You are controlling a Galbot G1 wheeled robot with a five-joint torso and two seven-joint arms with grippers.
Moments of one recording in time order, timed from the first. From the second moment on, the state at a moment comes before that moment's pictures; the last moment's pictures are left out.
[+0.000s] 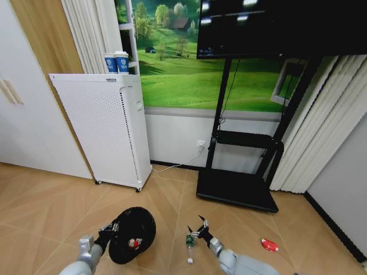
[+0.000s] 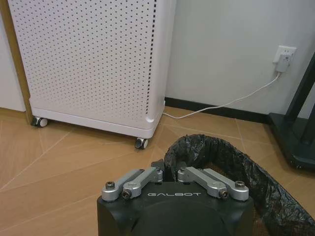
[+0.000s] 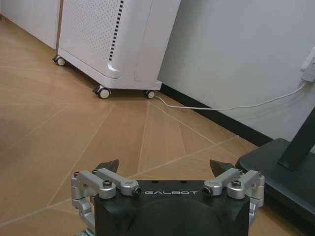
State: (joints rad) left arm 1.56 -0.56 -0.22 -1.90 -0.97 -0.19 -0.37; right arm -0.69 1.04 -0.83 0.88 0.55 0.61 0.29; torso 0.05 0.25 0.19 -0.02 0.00
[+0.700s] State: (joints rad) left arm 1.69 -0.66 -0.32 -1.89 -0.89 -0.21 -0.34; right arm -0.76 1.06 -0.97 0.90 0.62 0.52 0.42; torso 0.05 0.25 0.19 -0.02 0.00
